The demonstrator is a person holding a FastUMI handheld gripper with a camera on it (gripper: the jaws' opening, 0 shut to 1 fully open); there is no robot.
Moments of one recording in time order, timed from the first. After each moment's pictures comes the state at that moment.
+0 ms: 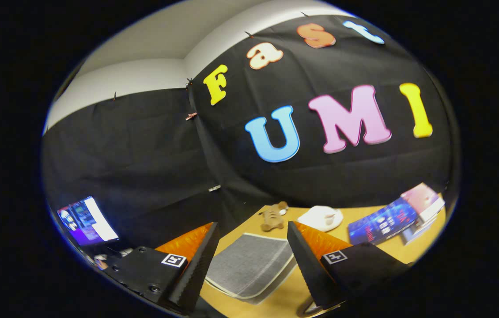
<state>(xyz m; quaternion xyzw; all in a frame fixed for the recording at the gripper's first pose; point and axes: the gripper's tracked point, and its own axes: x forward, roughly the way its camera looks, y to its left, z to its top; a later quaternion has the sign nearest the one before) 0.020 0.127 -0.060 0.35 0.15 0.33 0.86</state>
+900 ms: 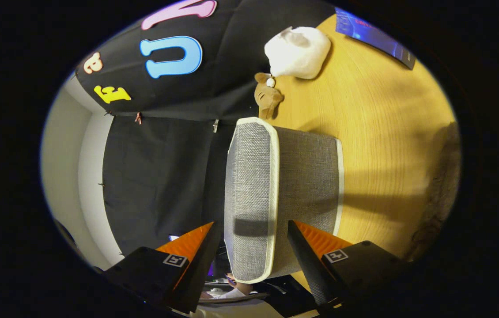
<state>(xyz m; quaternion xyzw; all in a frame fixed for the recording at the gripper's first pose) 0.015 0.261 -0.279 0.60 0.47 0.41 0.50</state>
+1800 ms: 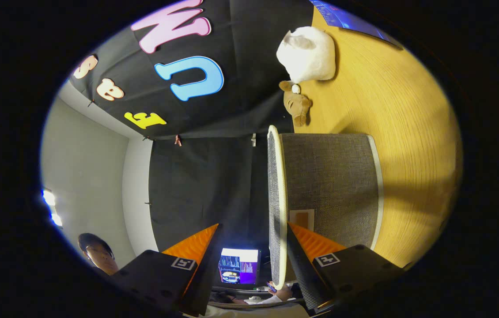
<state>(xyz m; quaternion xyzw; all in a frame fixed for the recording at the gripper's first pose) 0.030 0.248 -0.242 0.69 0.40 0.42 0.44</state>
